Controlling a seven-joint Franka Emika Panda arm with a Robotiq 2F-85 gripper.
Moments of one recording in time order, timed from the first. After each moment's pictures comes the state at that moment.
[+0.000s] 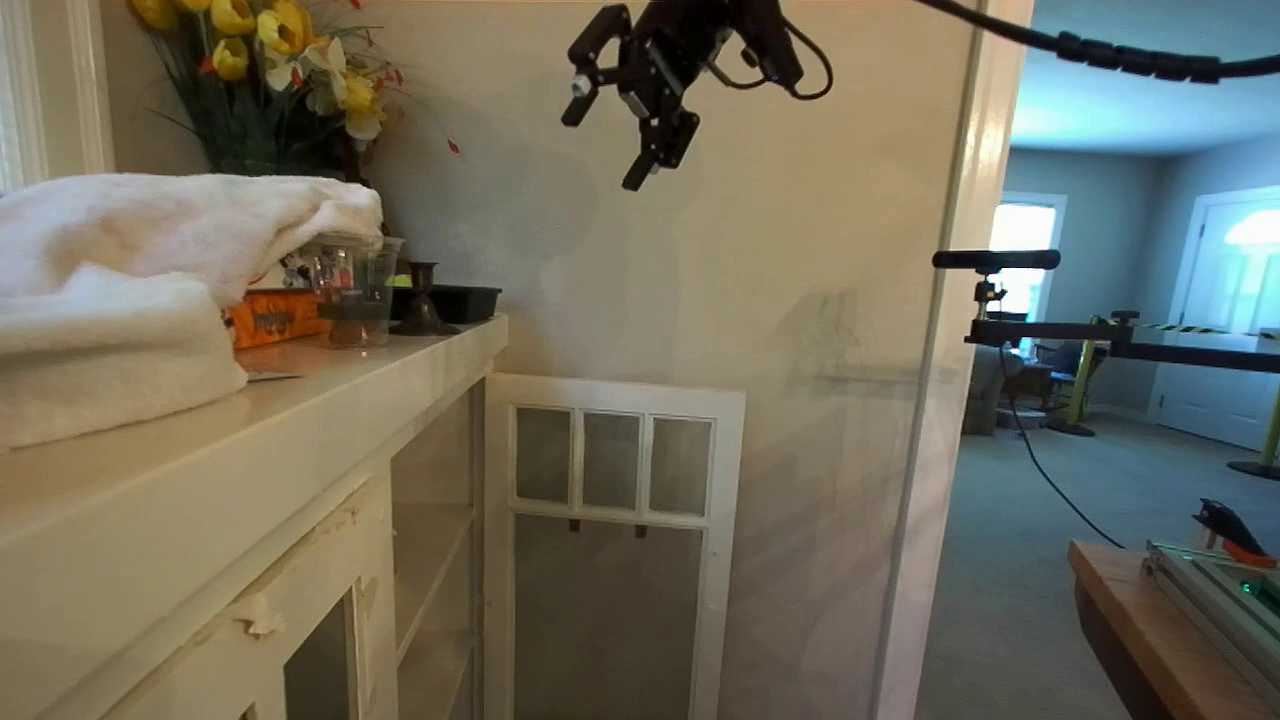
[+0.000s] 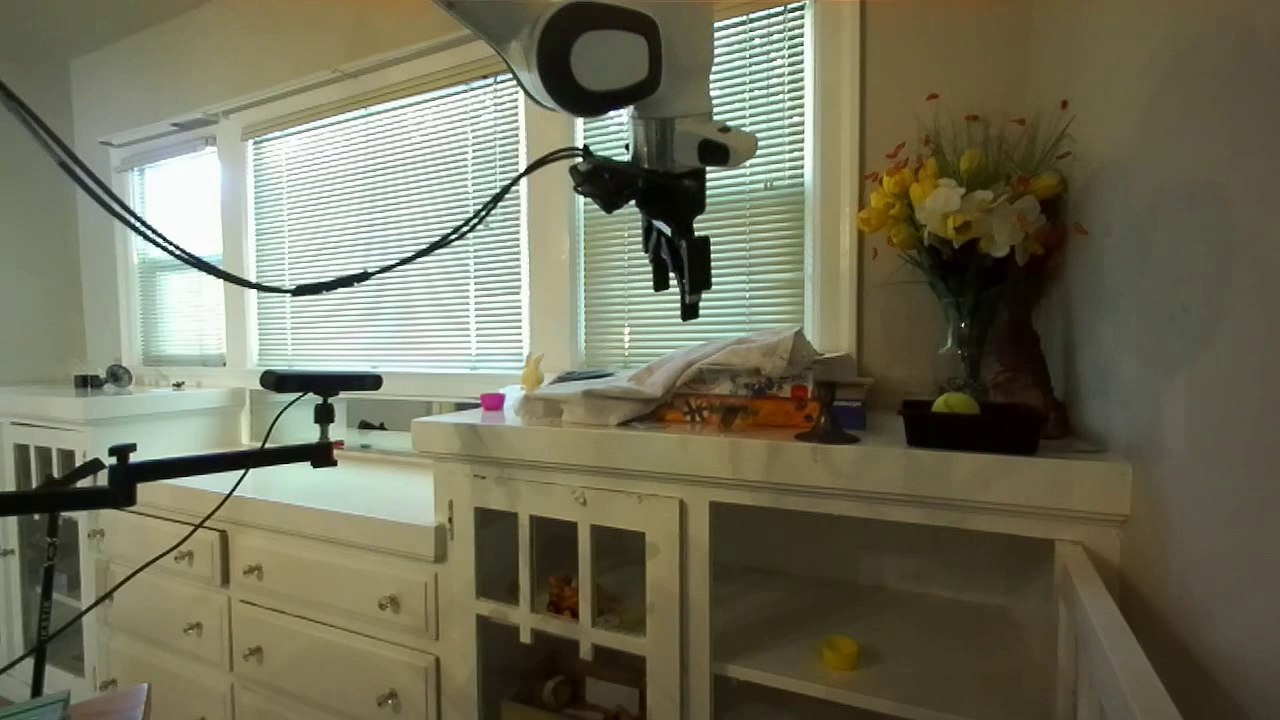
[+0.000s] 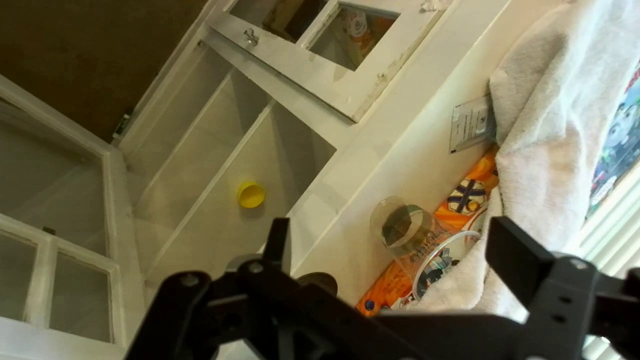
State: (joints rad) arm 0.00 -0.01 -0.07 -1.97 0.50 2.28 0.04
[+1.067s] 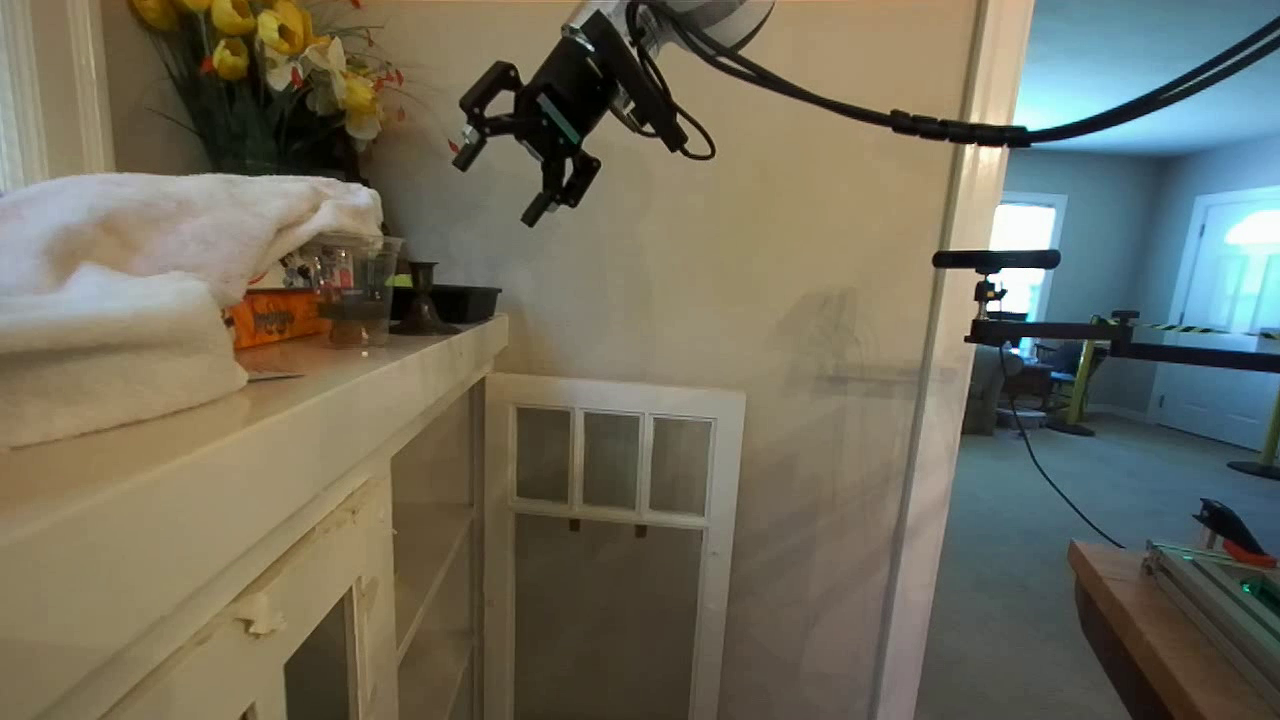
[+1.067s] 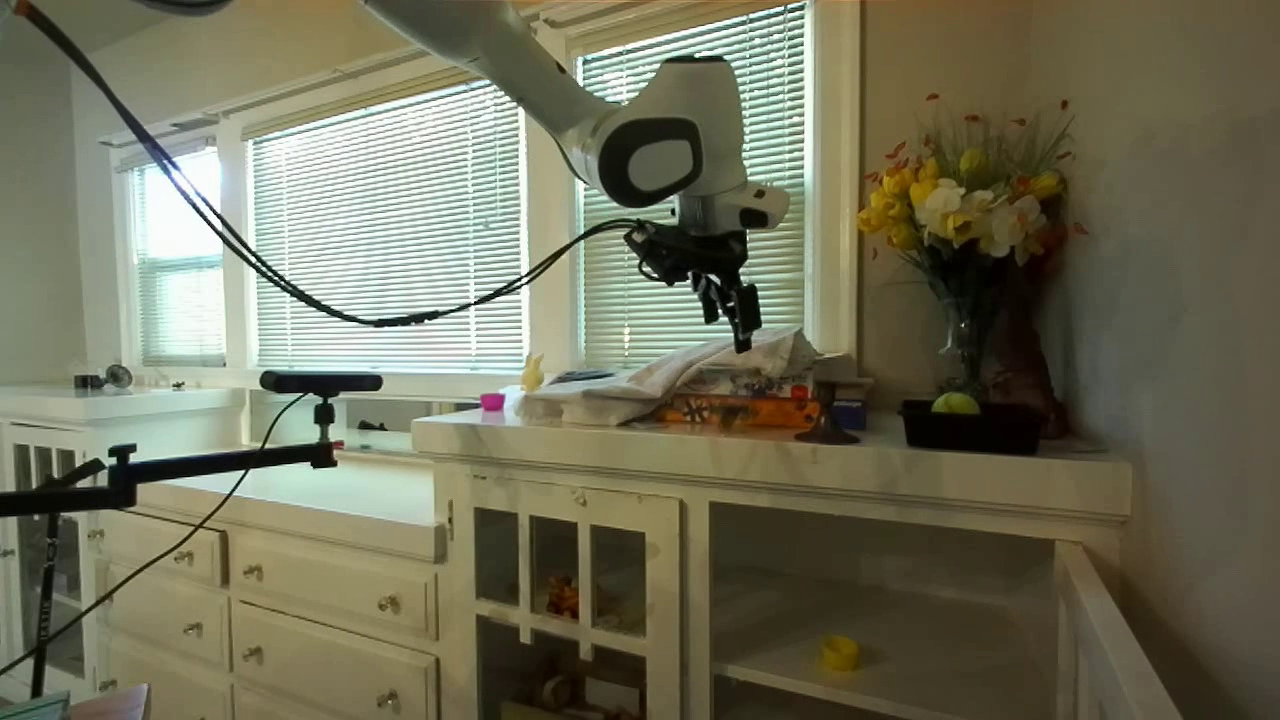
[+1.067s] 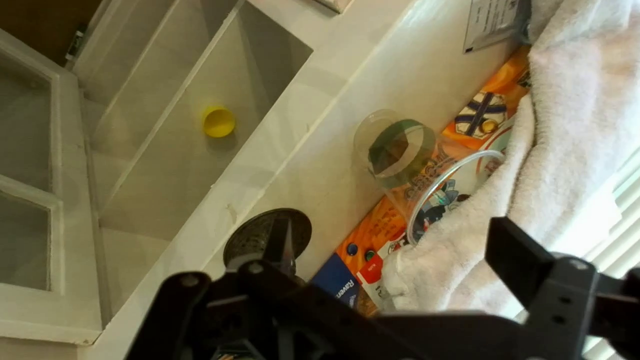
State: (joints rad) arm -0.01 0.27 0.01 -1.75 0.52 2.51 0.04
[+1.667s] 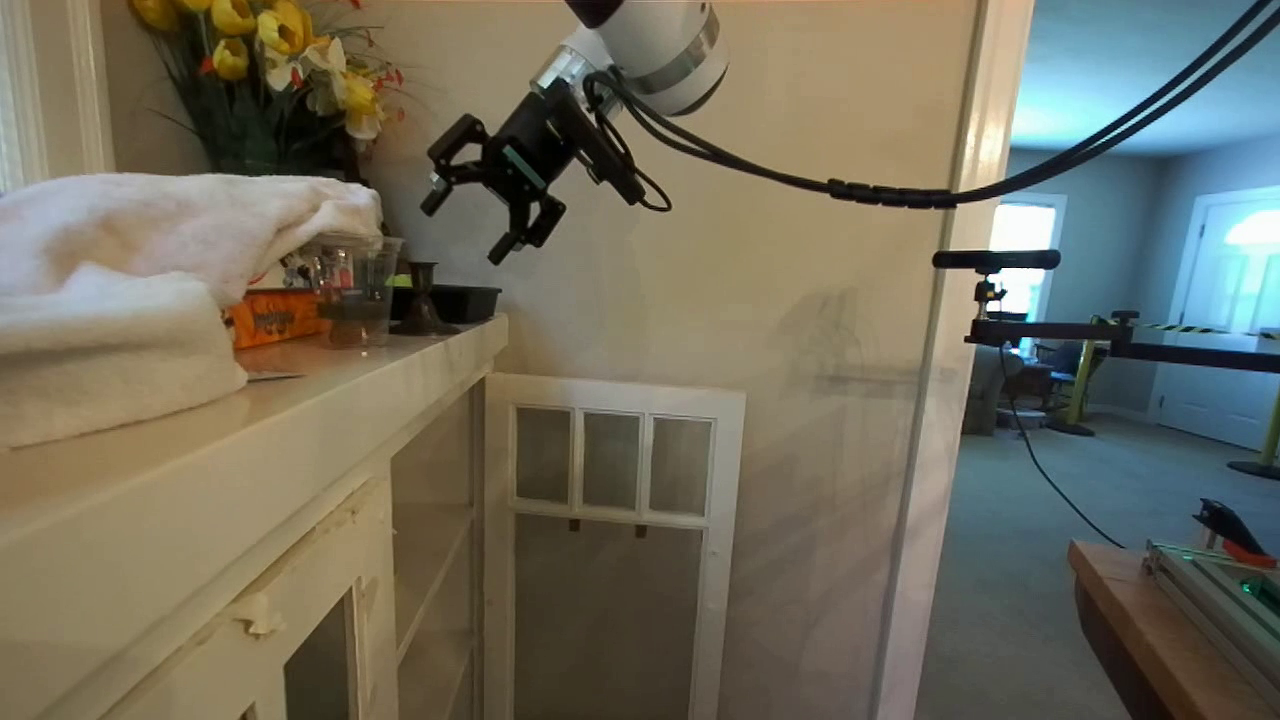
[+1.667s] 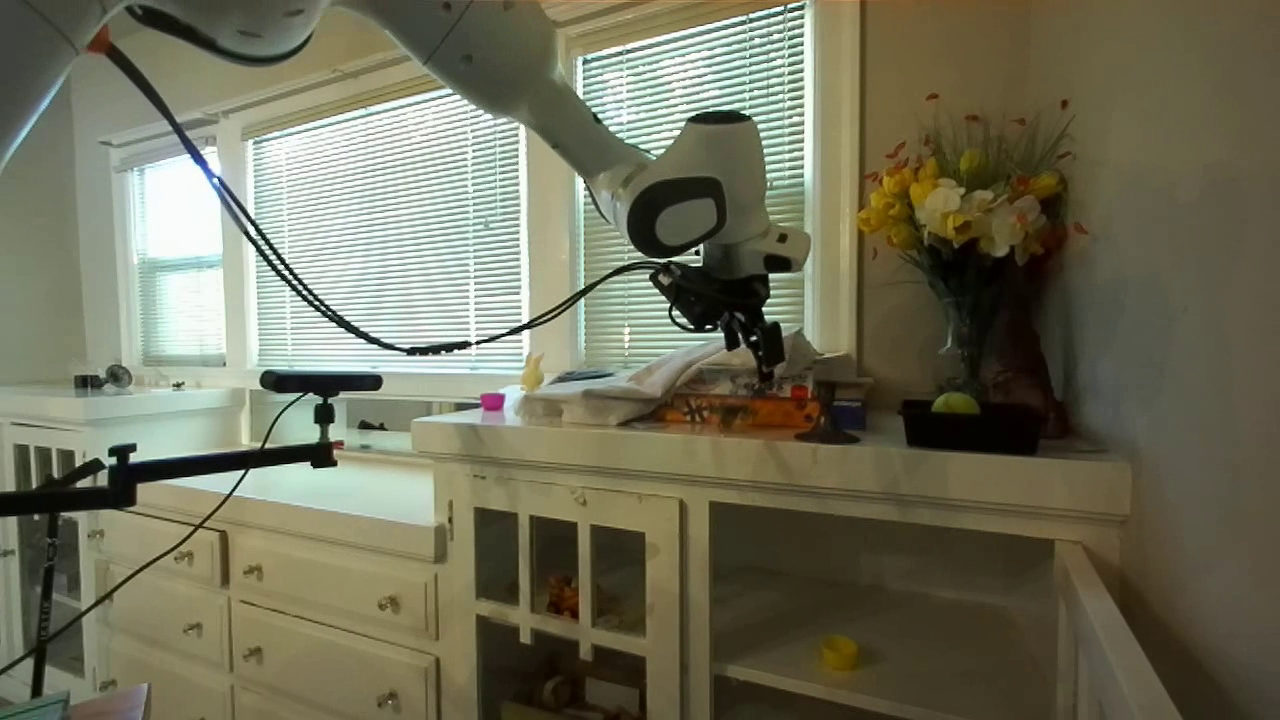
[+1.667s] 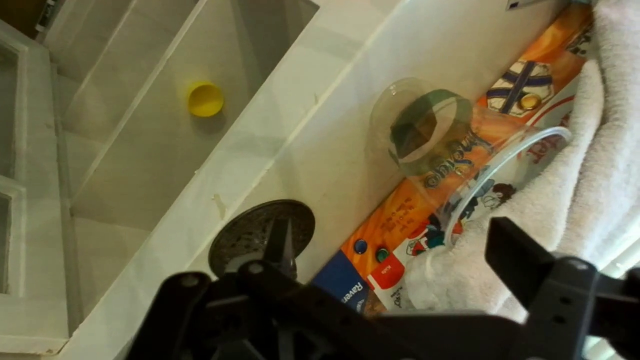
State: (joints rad) arm -0.09 0.43 0.11 -1.63 0.53 2.61 -0.02
